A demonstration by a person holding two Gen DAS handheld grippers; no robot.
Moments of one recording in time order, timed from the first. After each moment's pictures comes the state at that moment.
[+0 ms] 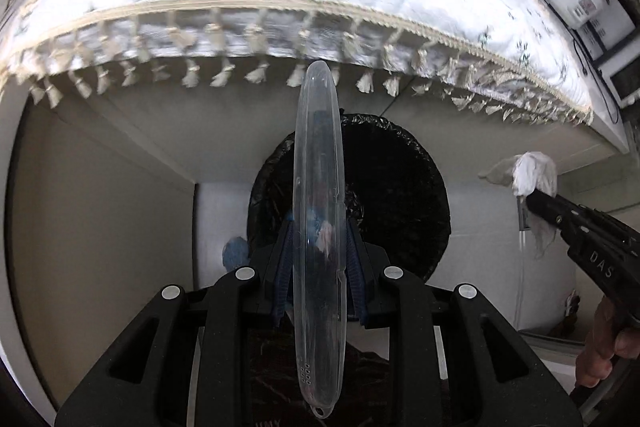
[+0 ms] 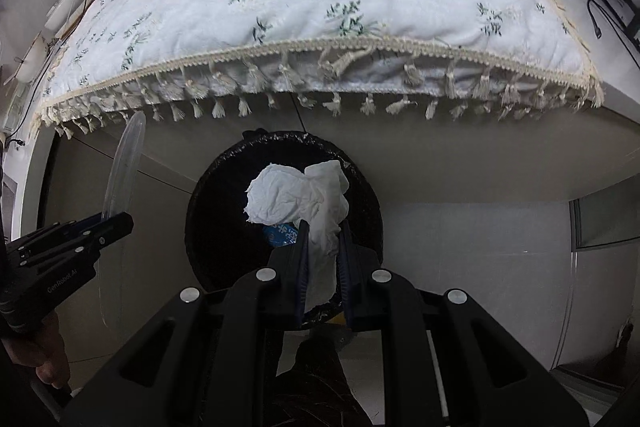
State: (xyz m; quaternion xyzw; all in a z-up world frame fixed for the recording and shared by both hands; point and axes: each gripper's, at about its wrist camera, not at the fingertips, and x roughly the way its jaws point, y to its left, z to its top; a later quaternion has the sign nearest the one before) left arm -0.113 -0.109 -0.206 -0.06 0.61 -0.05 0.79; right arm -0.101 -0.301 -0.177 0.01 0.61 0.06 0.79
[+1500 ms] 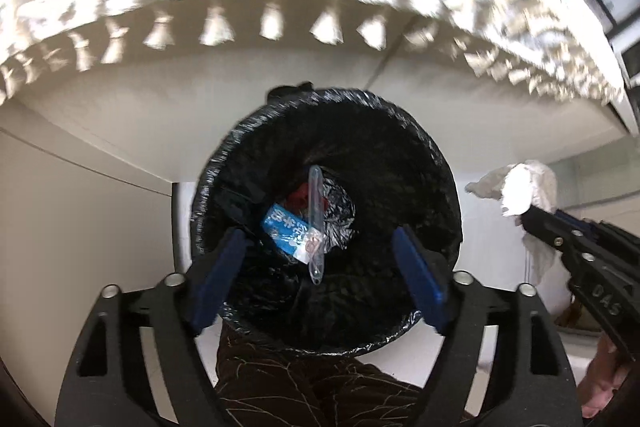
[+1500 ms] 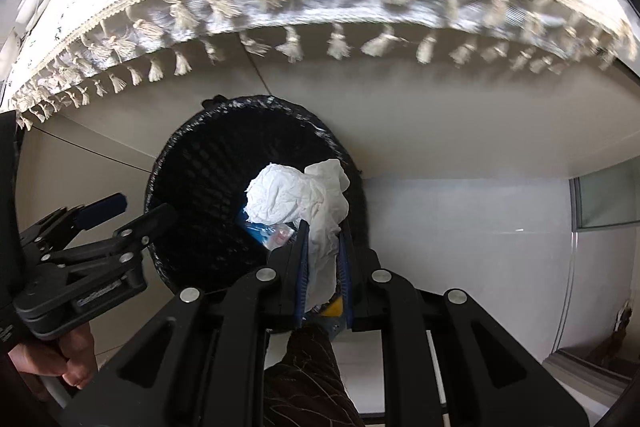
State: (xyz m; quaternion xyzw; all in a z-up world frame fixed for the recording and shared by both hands) left arm -0.085 -0.146 -0.277 -0.06 0.62 -0.06 0.78; right arm -0.084 -0.308 -0.240 0.02 0.65 0.05 0.76
